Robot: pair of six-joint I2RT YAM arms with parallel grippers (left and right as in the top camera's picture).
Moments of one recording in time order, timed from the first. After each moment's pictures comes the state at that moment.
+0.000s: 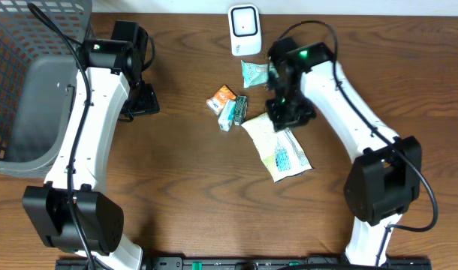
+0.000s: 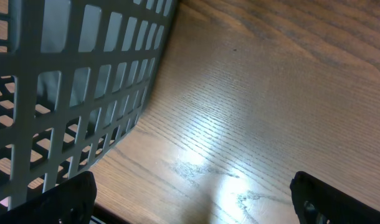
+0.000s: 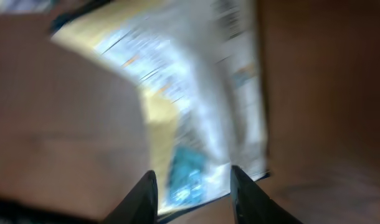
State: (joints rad) left arm -0.10 1.76 1.71 -1.44 -0.32 -0.40; right arm 0.38 2.02 1.79 -1.38 -0.10 0.17
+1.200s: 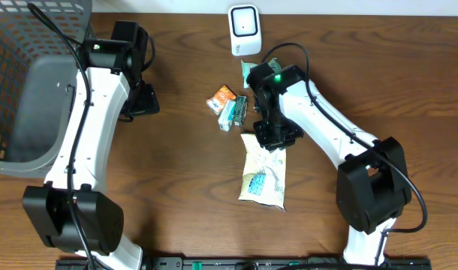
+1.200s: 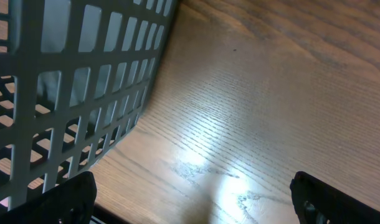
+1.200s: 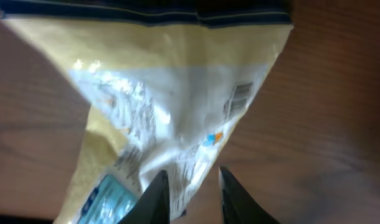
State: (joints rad) left arm -0.10 1.76 1.71 -1.44 -0.32 -0.40; right arm 0.52 2.00 1.61 -1.33 -0.06 0.26
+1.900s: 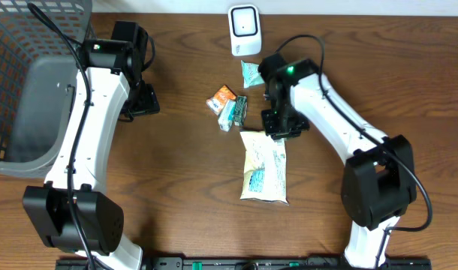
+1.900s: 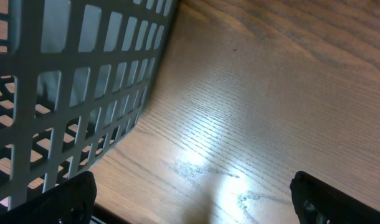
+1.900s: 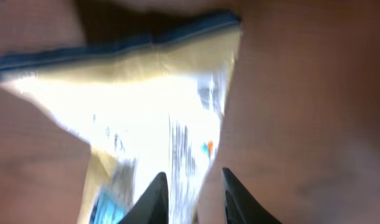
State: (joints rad) left arm -0.10 1.76 1.71 -1.44 -0.32 -0.40; right arm 0.45 2.01 1.67 -1.35 -0.07 0.30
